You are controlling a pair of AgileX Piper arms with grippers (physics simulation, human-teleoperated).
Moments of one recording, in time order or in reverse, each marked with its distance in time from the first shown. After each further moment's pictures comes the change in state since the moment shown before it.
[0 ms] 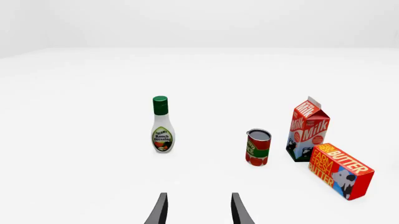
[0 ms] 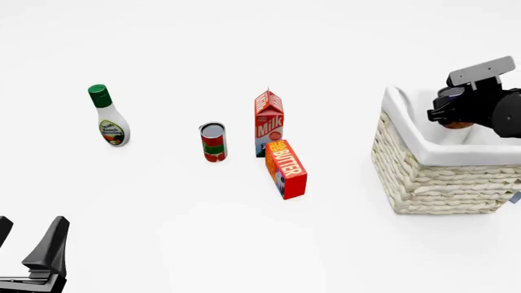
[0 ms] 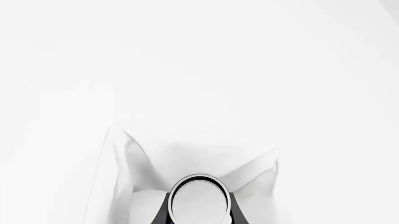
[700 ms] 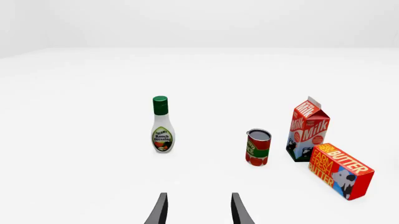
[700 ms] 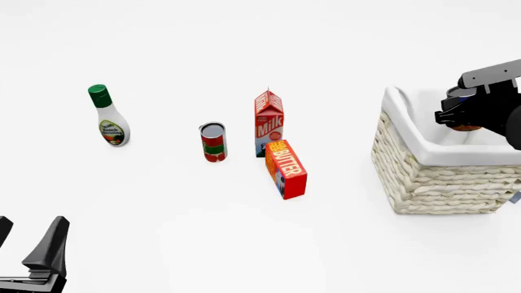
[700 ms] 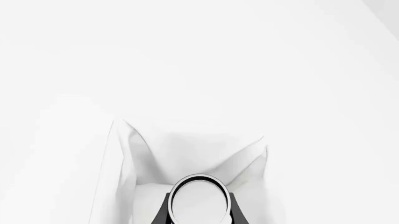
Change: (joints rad) left arm 0.000 0.000 0.000 0.000 0.000; right arm -0.006 -0.116 0.105 -0.039 0.035
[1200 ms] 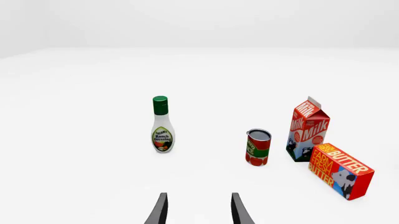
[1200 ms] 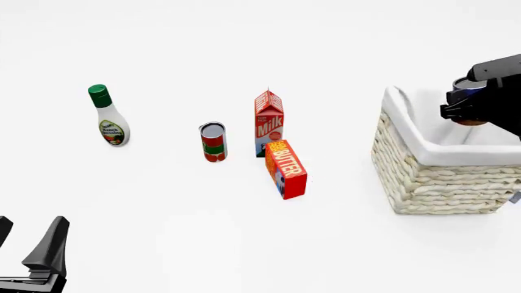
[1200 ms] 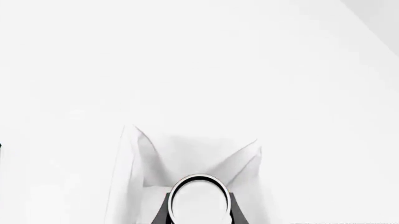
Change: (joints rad) left arm 0.000 0.000 0.000 0.000 0.000; right arm 0.018 -0.108 0.033 0.020 0.026
